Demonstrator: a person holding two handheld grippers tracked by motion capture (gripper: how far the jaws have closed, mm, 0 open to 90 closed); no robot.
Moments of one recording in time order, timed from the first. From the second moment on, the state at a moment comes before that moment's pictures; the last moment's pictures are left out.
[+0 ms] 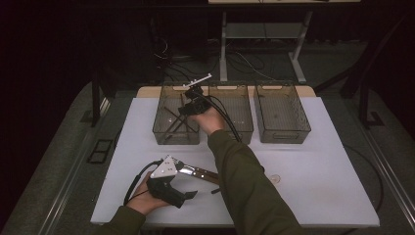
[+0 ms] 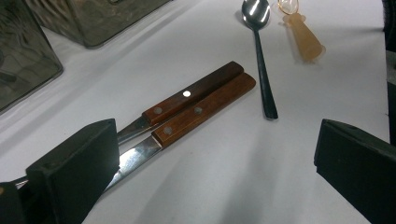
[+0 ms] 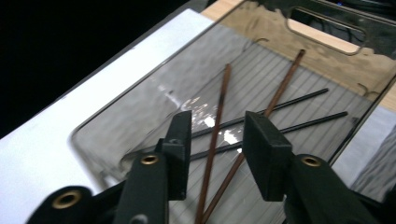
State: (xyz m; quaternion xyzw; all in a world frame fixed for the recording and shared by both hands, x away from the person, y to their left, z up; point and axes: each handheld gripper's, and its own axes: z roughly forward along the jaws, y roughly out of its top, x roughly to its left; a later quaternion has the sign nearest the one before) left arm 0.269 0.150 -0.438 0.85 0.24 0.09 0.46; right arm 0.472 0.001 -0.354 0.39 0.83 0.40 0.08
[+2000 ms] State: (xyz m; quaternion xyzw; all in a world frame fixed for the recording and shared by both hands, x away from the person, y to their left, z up) left arm 0.269 0.151 -0.438 0.85 0.24 0.09 0.45; right arm 0.412 -0.055 -0.363 0.33 0.86 0.39 0.05
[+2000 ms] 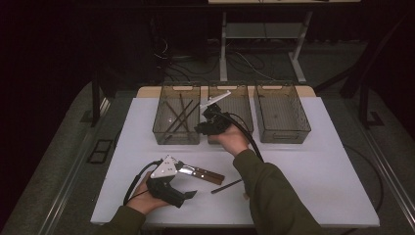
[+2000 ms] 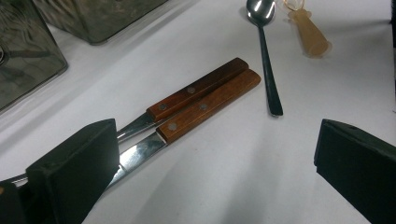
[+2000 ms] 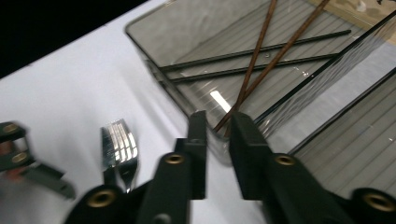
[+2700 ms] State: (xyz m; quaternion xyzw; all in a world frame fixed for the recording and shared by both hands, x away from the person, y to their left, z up) left arm 0.269 0.152 -0.439 0.85 0.25 0.09 0.46; right arm 0.374 -0.140 -0.363 0.34 0.83 0.44 0.08
